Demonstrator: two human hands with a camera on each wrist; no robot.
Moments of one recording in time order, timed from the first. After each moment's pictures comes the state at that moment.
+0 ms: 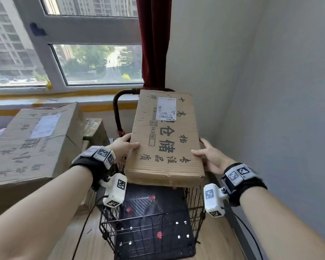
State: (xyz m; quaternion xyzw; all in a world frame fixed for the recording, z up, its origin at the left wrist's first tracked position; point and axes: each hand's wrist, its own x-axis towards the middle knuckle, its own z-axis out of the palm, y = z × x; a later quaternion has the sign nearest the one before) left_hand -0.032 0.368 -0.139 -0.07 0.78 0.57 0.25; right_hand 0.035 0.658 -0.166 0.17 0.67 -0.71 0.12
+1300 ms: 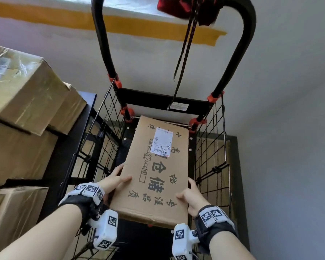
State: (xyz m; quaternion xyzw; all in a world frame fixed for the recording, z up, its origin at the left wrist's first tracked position) left_hand -0.169 0.379 -0.455 -0.29 0.68 0.53 0.42; right_hand -0.138 0.637 -0.498 0.42 0.59 -0.60 0.35
